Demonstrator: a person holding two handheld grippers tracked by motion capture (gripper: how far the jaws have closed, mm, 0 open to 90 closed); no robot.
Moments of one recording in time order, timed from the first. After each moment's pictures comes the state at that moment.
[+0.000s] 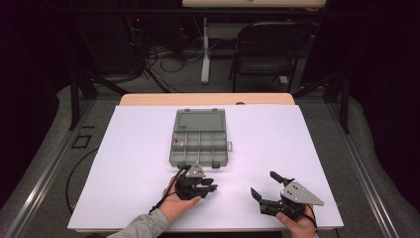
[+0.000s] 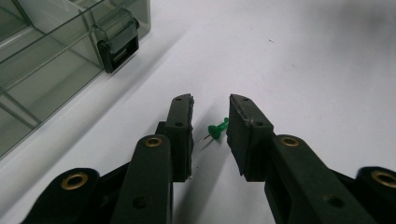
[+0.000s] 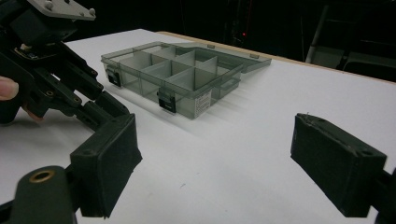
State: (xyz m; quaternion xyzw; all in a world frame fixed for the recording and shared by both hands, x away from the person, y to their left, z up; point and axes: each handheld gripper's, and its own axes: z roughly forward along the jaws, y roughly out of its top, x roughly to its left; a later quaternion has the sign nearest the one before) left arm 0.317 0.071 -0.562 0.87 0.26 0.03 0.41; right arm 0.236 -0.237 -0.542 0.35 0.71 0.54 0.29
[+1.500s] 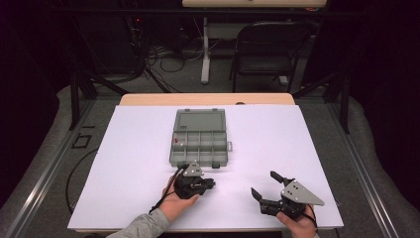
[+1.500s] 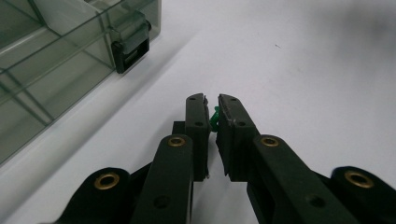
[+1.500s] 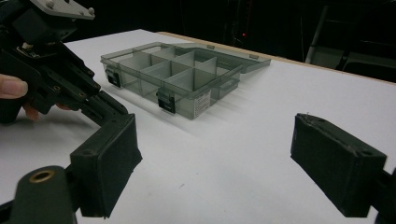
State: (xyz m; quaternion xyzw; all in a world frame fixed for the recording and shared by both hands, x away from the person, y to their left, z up) left arm 0.319 0.077 -0.560 0.86 0.27 0.04 0.42; right arm 0.236 -0.238 -0.541 0.35 0.71 0.54 0.29
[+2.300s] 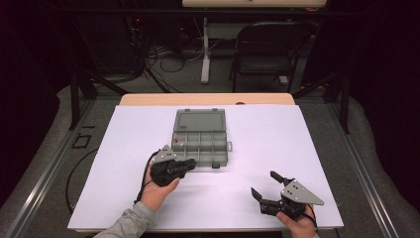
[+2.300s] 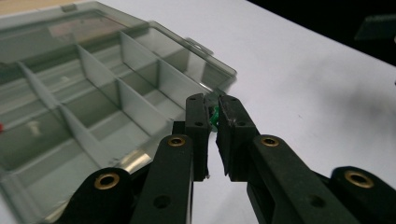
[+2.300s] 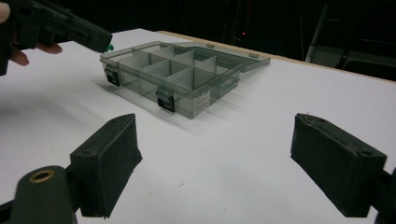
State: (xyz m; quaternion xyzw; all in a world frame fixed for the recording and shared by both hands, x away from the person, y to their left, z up) left arm 0.334 0.141 -0.514 0.79 0.33 0.09 0.51; right arm 0.236 -0.237 -0.542 0.36 0.71 0.54 0.28
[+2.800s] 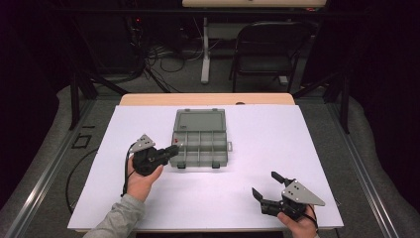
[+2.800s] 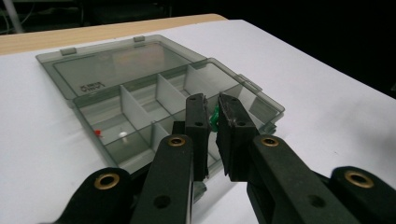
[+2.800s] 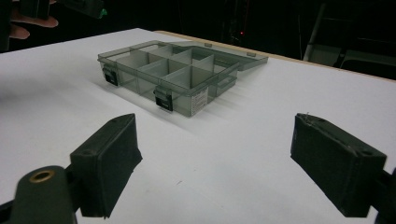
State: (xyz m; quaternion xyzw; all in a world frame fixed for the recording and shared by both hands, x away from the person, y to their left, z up) left arm 0.350 0.183 -0.500 0.75 0.38 0.13 0.53; right arm 0.235 -0.239 -0.543 0.36 0.71 0.54 0.29
